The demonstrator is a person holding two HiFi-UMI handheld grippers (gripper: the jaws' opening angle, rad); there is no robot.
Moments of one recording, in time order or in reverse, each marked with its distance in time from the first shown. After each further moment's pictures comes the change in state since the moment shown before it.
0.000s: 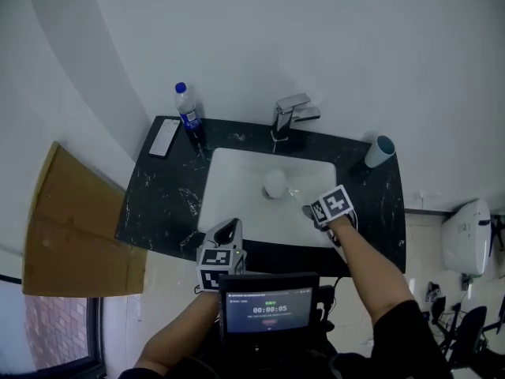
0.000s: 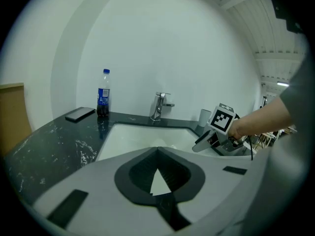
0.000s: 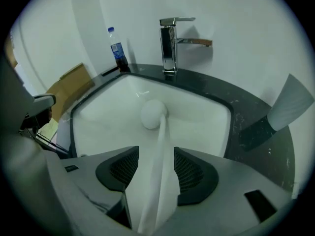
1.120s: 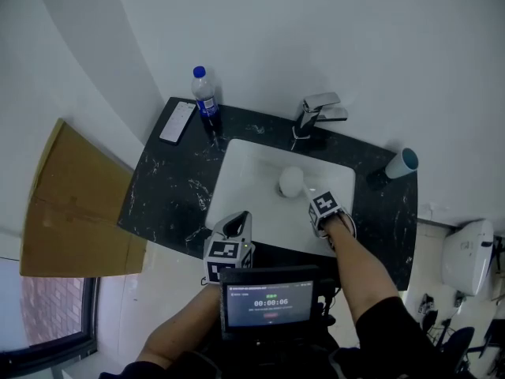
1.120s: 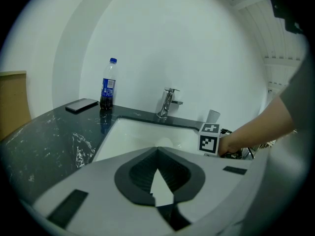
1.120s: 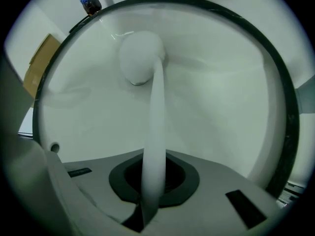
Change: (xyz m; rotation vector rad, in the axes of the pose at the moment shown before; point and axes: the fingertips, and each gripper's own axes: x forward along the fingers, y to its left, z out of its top) left arm 0.041 0.029 0.001 -0.077 0.024 0.015; right arm 0.078 -0.012 -0.060 0.053 0.509 -0.079
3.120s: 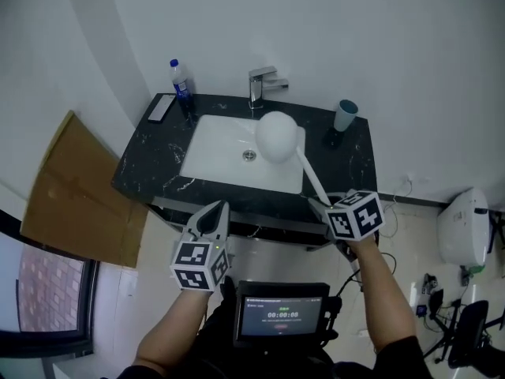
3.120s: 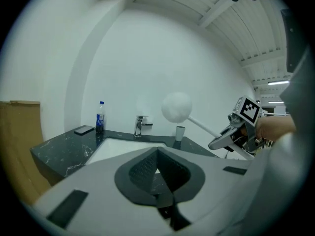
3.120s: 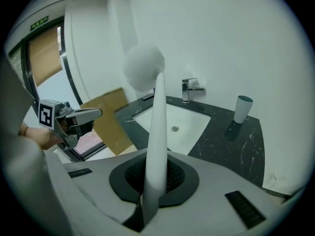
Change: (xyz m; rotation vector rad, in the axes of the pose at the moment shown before) left arm -0.225 -0.218 -0.047 0.114 -0.241 -0.011; right arm -0.256 0.064 -0.271 -0.176 -0.859 0.227
